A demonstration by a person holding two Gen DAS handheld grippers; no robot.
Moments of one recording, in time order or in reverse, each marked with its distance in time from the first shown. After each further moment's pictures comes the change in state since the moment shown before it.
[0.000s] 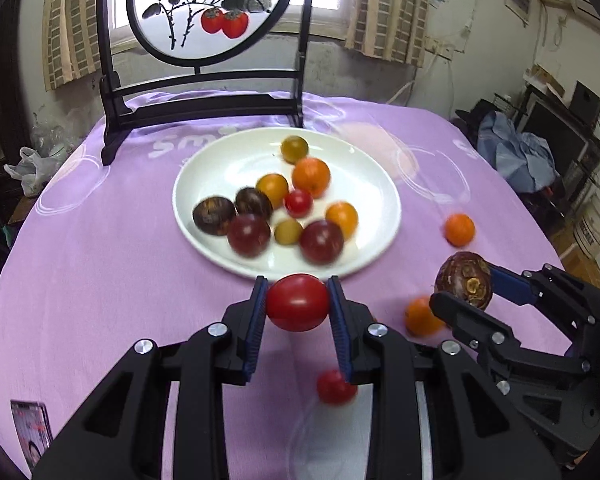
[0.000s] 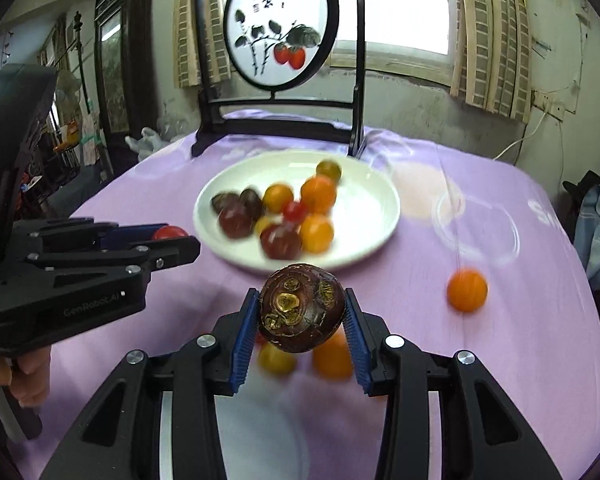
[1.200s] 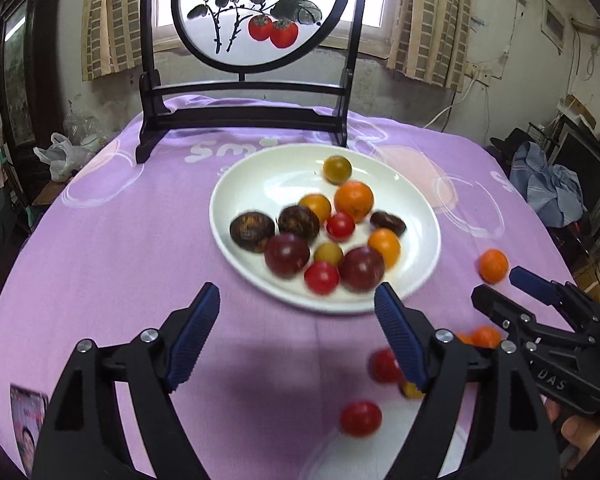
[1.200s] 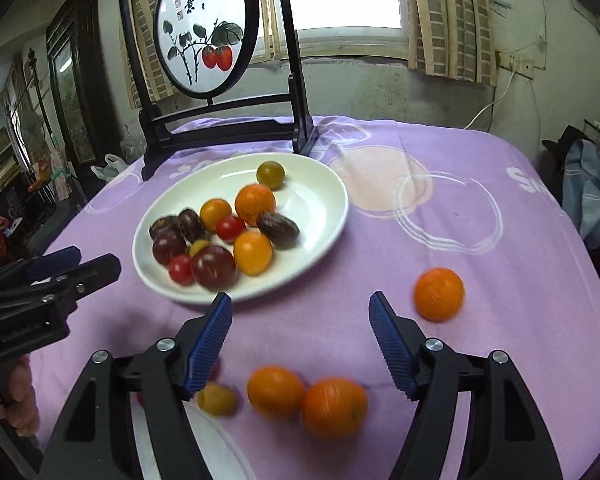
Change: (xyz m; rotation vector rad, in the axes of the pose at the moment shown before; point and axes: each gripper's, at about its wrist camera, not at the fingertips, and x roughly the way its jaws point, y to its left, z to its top) left arm -0.001 0.013 -0.009 -0.093 -0.054 0.094; right arm 0.025 -0.050 -0.001 0.151 0.016 -0.050
